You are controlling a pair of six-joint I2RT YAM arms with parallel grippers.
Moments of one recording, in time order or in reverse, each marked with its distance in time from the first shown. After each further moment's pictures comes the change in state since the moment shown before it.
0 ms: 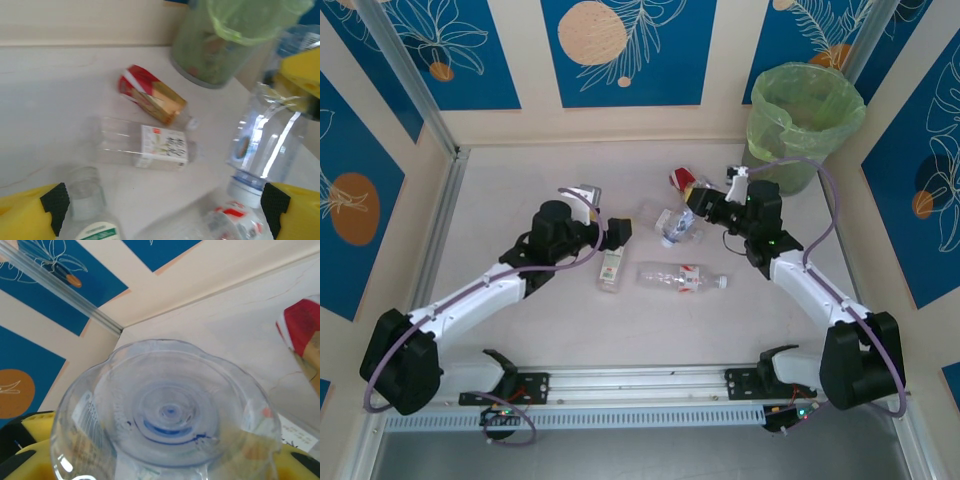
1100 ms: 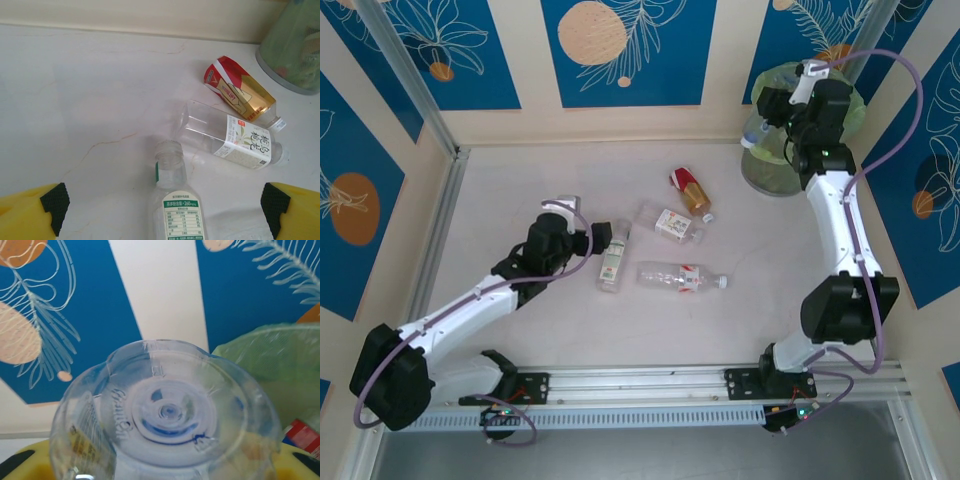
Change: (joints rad) left arm 0.000 -0.092 -0.083 -0.122 -0.283 -0.033; right arm -0.305 0.358 0.887 -0.413 0.266 -0.459
